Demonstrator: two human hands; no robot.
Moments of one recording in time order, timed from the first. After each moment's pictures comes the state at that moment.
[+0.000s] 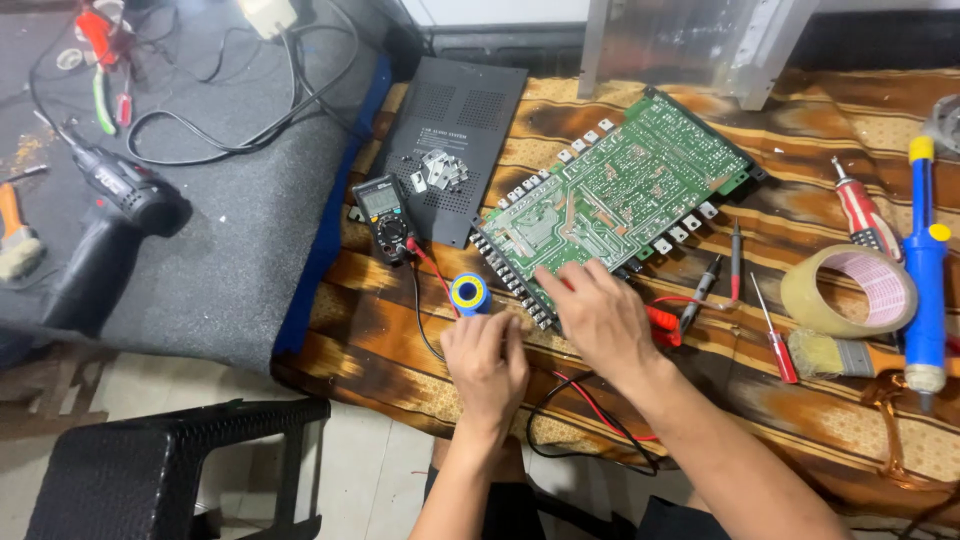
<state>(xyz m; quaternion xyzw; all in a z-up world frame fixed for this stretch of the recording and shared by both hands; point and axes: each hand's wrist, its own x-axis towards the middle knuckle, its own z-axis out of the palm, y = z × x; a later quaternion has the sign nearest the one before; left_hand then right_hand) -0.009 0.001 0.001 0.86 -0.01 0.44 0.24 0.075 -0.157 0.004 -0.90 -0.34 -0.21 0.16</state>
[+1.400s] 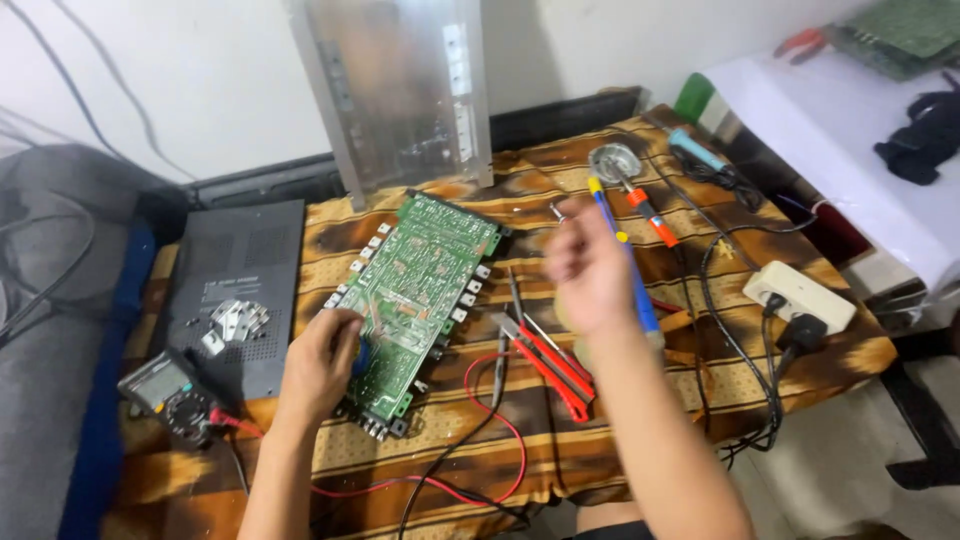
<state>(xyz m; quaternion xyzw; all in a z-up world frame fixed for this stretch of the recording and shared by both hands) 0.136 0.012 0.048 0.92 -0.14 0.11 0.36 0.114 -0.335 0.112 -0.35 0.10 -0.13 0.92</state>
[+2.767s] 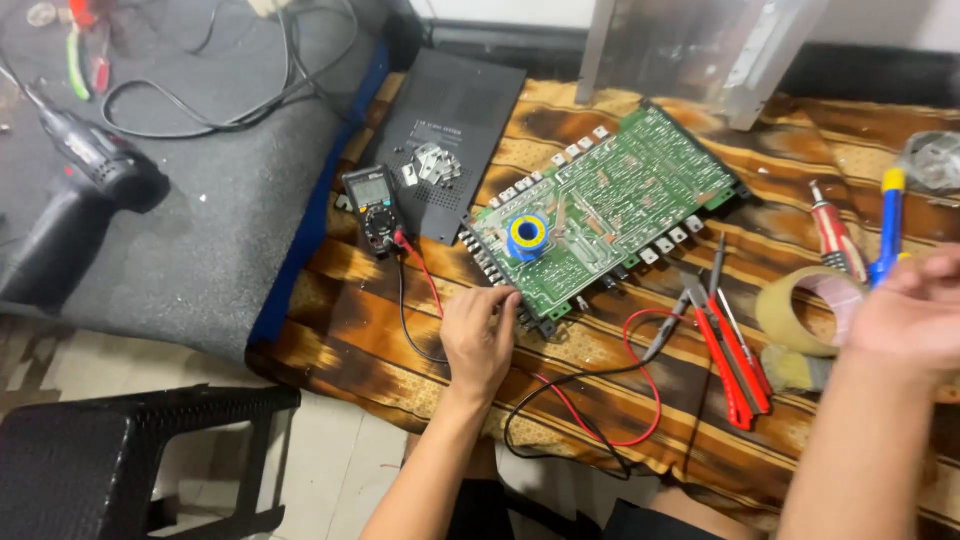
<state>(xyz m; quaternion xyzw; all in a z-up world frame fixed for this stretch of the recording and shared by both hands) 0.014 0.009 0.007 0.83 -0.09 0.43 0.34 0.162 -0.470 -0.053 -0.30 0.08 -0.31 0.90</state>
